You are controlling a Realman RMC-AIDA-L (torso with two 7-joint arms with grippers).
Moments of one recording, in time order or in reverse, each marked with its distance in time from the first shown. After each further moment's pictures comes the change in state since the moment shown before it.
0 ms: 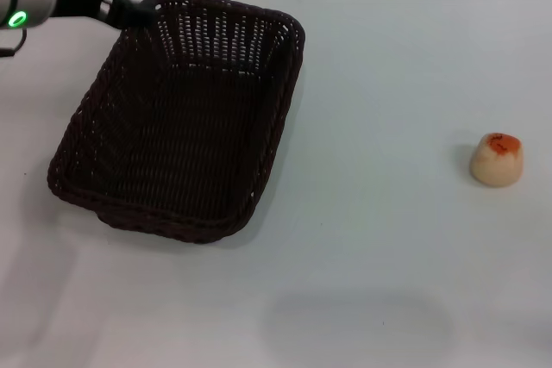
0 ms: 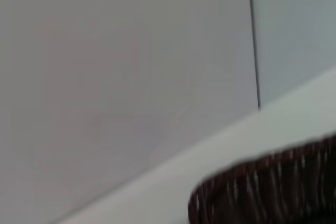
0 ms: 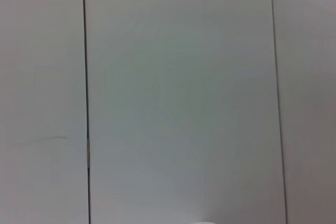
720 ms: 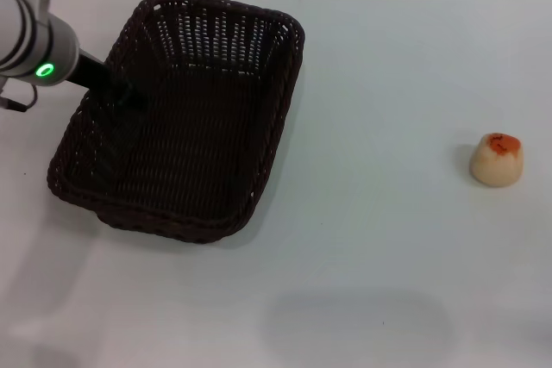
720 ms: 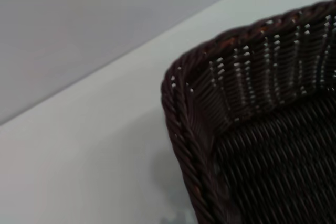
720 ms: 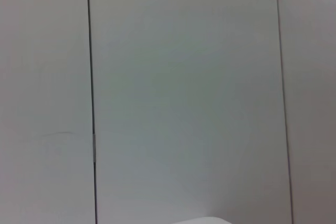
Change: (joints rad) left arm -0.133 0.000 0.012 0.257 0.082 -0.127 -0.047; right arm 0.003 0.000 -0.008 -0.001 0.000 -0.012 0.000
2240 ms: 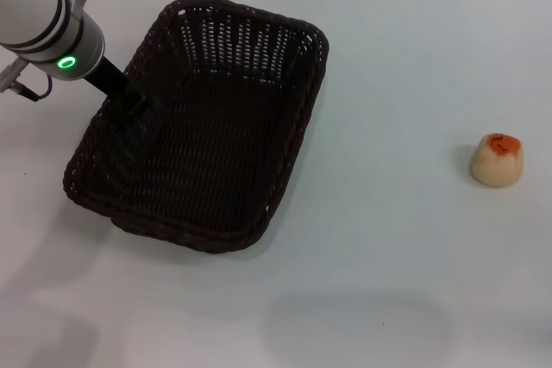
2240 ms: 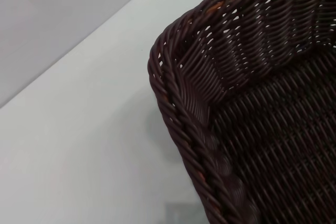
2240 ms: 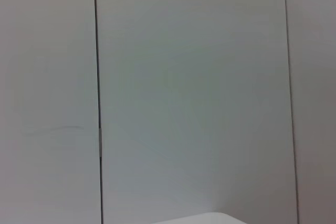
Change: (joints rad) left arm -0.143 0.014 0.005 0.119 0.003 -0.111 0.091; right arm 0.006 -0.002 -0.006 0.004 -0.002 -0.014 0.000
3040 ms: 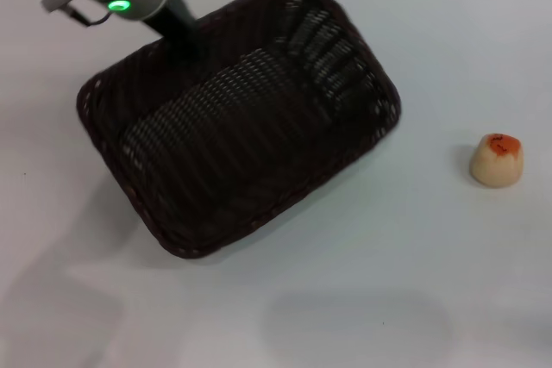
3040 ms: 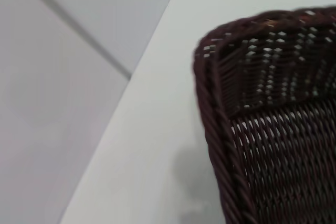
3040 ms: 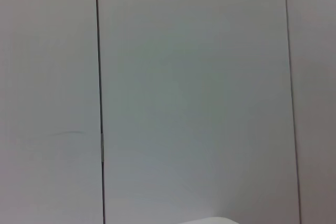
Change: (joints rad) left arm -0.134 -0.020 0.001 -0.037 -0.047 0.005 0.313; right arm -0.002 -0.001 0.000 -0.008 -0.005 0.008 0.000
